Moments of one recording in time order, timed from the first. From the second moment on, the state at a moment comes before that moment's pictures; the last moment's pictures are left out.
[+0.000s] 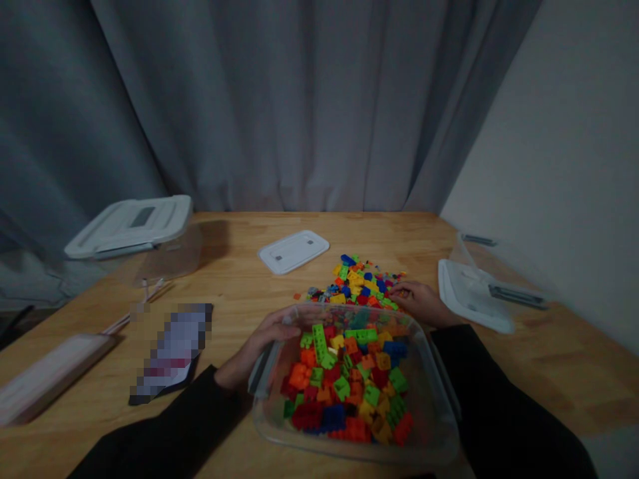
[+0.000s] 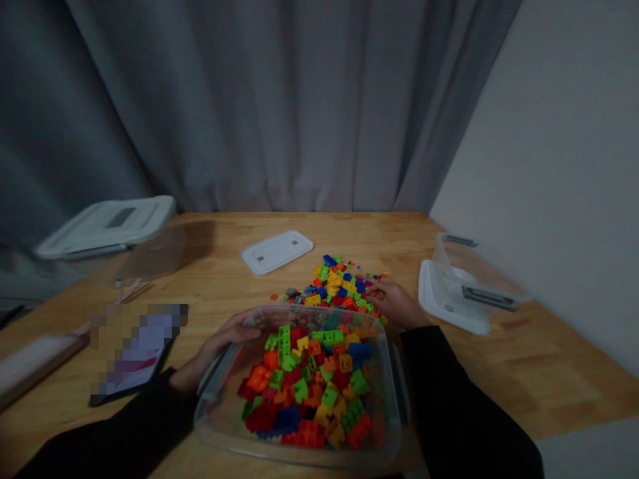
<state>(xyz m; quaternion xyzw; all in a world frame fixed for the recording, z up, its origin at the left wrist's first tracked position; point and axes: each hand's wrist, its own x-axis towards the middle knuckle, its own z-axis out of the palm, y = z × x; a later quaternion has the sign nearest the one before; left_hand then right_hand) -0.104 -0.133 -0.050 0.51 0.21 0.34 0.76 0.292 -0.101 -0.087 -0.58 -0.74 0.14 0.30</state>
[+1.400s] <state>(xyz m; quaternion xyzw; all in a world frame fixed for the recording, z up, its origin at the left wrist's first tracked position) -0.101 -0.133 -0.044 0.53 0.20 0.35 0.75 0.292 -0.102 -0.085 -0.57 -0.75 0.10 0.32</state>
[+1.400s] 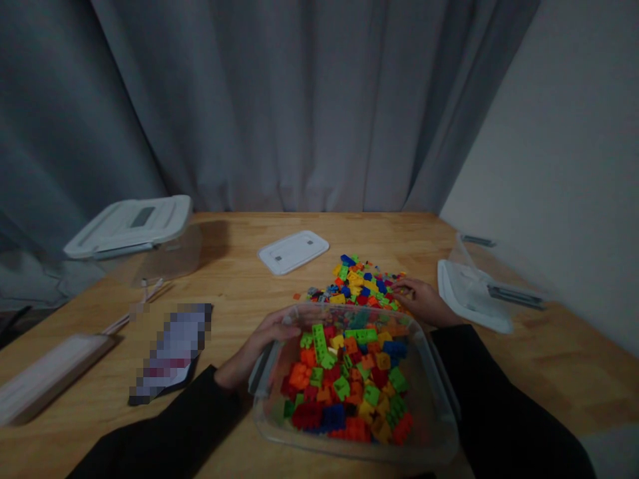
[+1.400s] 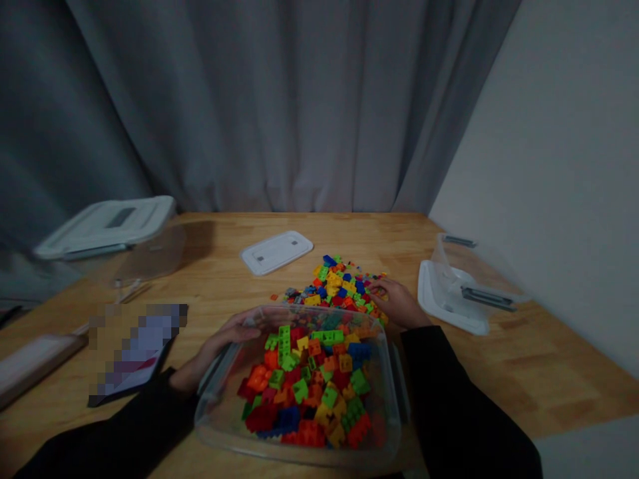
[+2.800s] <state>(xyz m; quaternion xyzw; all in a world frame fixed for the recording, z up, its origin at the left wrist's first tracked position) -0.105 -0.132 -0.049 0.53 0.21 0.34 0.74 0.285 -0.102 -0.087 -0.57 -0.73 0.16 0.34</state>
